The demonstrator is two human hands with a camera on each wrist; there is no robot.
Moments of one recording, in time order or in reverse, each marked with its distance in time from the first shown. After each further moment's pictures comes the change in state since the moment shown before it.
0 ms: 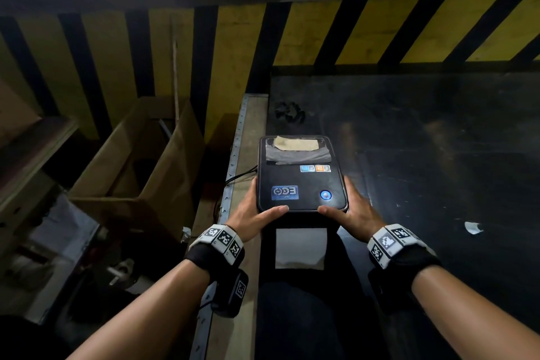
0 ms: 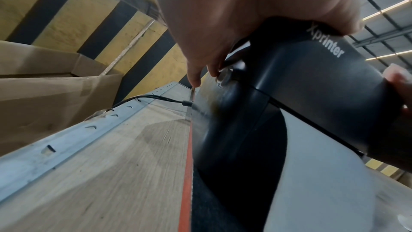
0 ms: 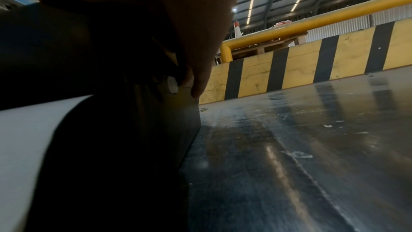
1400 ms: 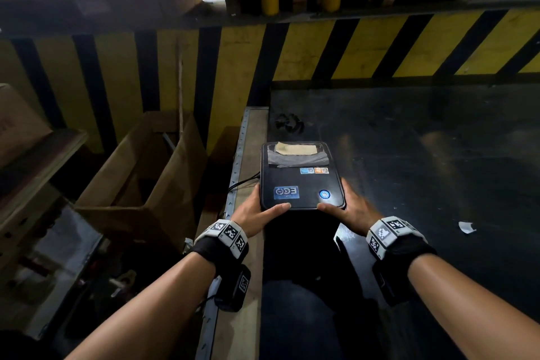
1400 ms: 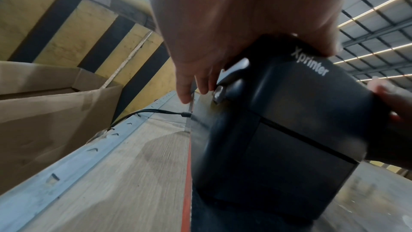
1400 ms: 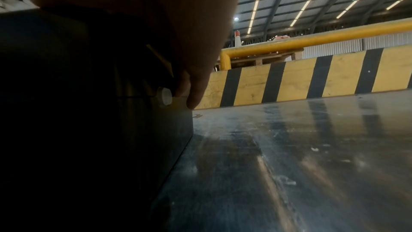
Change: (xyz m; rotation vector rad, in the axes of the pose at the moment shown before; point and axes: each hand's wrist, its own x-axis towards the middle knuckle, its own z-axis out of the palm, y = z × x) left_hand -0.004 0.014 -0.006 0.121 -0.072 -0.117; right_hand -0.002 -0.004 -0.006 -0.154 -0.059 0.098
